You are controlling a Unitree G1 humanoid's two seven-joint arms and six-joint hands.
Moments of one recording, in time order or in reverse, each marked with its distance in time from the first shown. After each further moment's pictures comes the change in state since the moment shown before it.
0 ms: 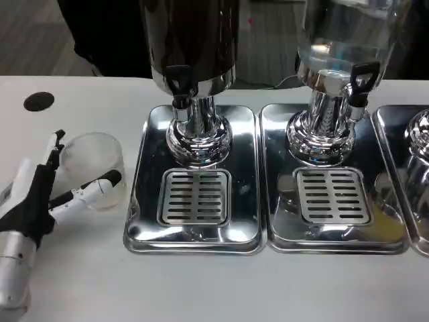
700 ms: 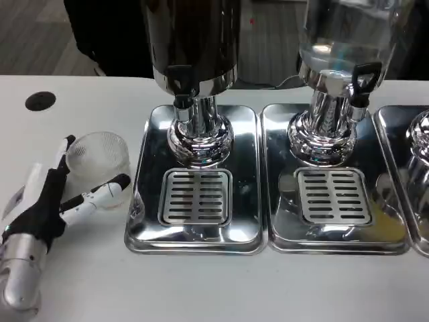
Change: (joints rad) left arm -0.012 -0.022 -0.032 0.033 -0.002 0.001 0.016; right arm -0.008 0.000 -0.013 0.012 0.006 -0.012 0.000
